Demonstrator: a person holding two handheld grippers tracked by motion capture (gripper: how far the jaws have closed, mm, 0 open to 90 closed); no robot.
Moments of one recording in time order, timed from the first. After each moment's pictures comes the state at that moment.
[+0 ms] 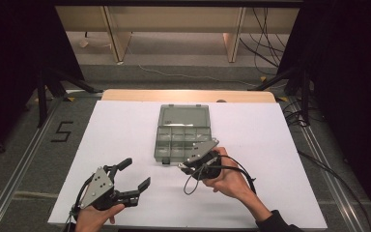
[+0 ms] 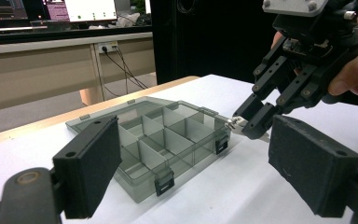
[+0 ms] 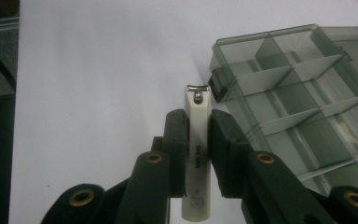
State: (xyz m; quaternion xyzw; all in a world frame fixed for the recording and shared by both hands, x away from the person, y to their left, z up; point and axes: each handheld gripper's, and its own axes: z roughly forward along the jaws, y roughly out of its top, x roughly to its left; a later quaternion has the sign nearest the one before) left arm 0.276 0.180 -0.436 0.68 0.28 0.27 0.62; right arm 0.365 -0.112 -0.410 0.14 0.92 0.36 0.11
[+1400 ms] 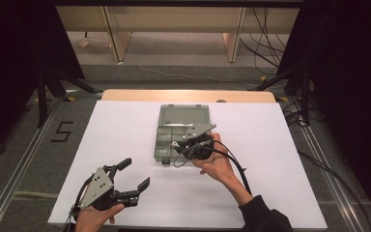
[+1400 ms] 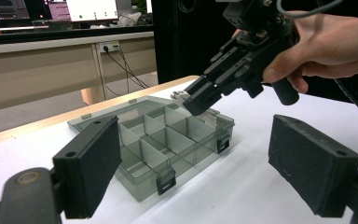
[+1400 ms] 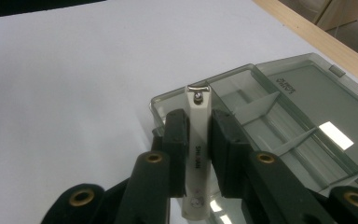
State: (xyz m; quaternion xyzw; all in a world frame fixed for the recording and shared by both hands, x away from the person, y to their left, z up) left arm 0.276 0.181 -0.436 0.68 0.29 0.27 0.61; right arm 0.412 -0.094 -0.411 0.21 0.87 0.42 0.14
